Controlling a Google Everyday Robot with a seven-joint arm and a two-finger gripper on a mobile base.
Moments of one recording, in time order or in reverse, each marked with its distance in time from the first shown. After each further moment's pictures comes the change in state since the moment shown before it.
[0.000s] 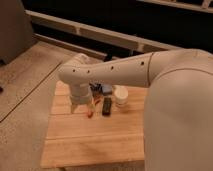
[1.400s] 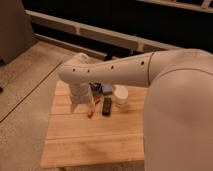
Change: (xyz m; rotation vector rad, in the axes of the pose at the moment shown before) arm -0.017 -0.006 -0.006 0.002 -0.029 0.018
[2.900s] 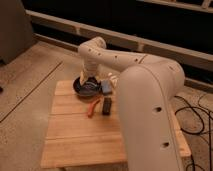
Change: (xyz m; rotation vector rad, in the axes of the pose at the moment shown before) arm -0.197 -0.027 0.040 -0.136 -0.149 -0.206
